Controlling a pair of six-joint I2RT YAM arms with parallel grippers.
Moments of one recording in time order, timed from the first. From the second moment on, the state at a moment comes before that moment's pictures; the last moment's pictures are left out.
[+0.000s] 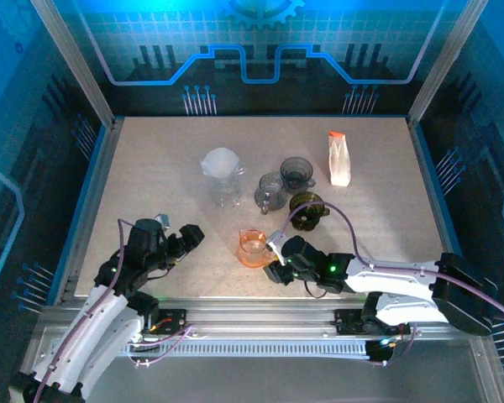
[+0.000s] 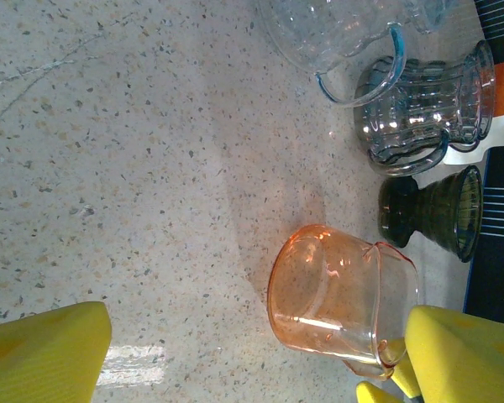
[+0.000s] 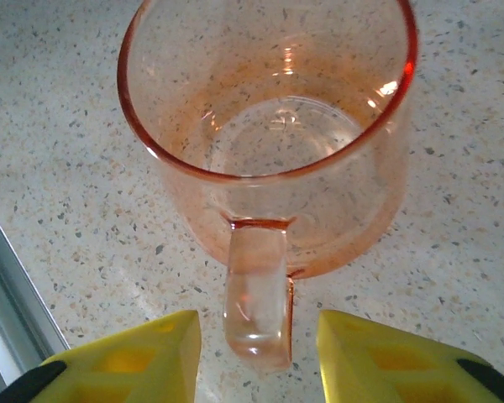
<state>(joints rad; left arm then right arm) -0.30 0.54 0.43 -0.62 0.24 -1.01 1.07 1.17 0.46 -0.07 0.09 0.33</state>
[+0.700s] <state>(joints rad) -0.30 0.61 0.43 -0.57 0.26 -1.00 0.67 1.23 1.08 -0.64 0.14 0.38</state>
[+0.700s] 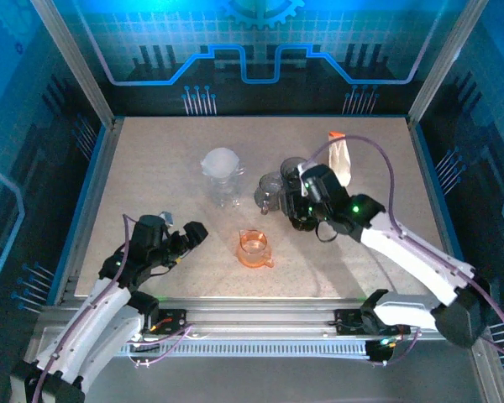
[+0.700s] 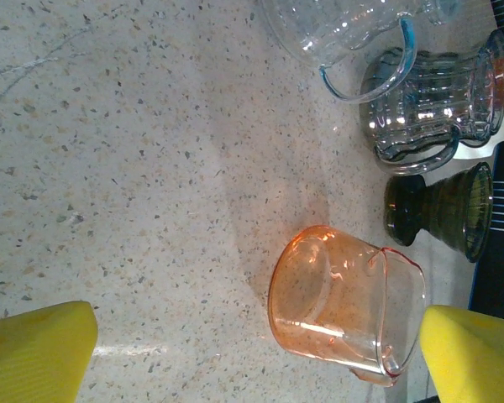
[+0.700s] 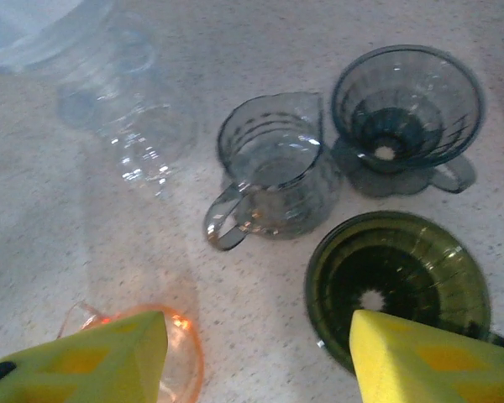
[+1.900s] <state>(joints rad) -0.29 0.61 0.42 -0.57 0.28 -0.97 0.26 1.59 1.02 -0.58 -0.07 0.25</state>
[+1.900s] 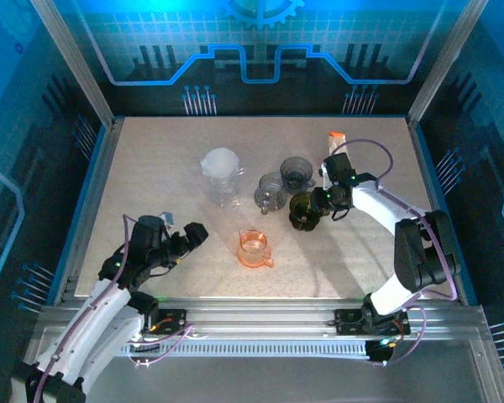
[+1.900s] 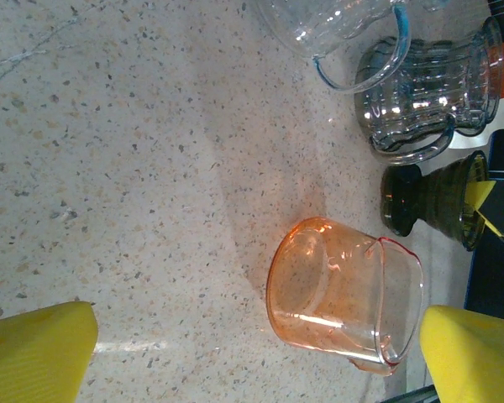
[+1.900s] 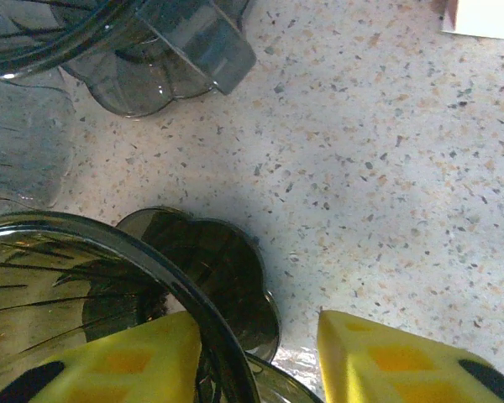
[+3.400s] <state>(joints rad) -0.28 0.61 0.42 -0.57 0.29 -0.97 0.75 1.48 1.33 -0.97 -0.25 0.30</state>
